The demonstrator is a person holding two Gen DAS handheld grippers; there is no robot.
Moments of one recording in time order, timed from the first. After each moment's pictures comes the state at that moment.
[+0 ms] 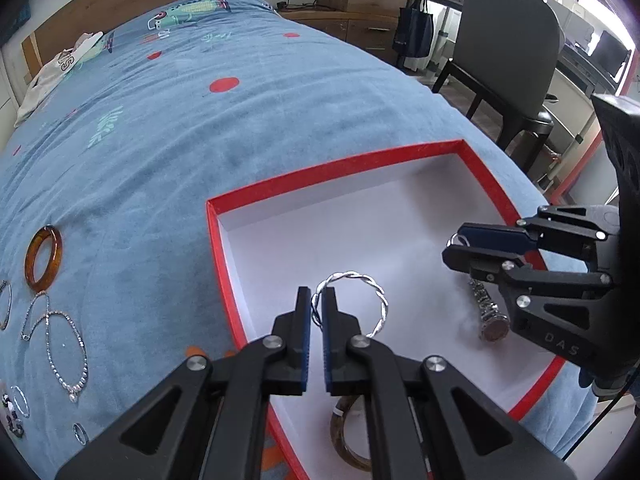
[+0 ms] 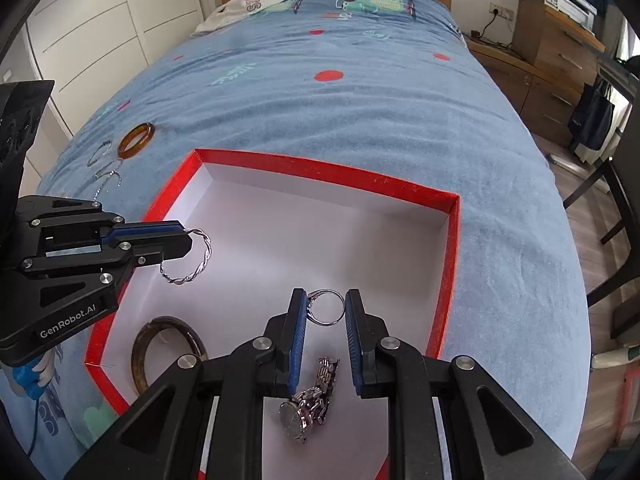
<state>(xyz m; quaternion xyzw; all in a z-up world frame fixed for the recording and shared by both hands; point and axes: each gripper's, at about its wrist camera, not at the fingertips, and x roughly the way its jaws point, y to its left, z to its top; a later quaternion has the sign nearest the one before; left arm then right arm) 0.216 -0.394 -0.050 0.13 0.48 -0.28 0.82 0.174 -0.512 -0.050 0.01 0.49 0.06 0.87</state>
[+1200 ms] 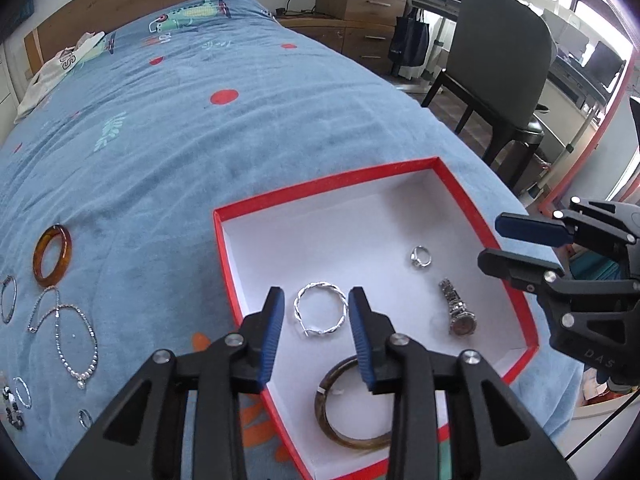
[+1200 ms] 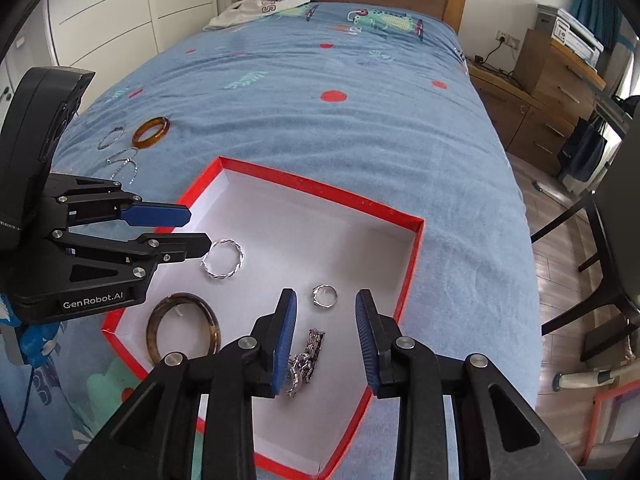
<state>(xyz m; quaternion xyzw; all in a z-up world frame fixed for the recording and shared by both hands) 0.198 -0.384 -0.013 0.11 0.47 -0.30 0.82 0.140 -0.505 0.000 -0.05 0.47 0.05 0.88</state>
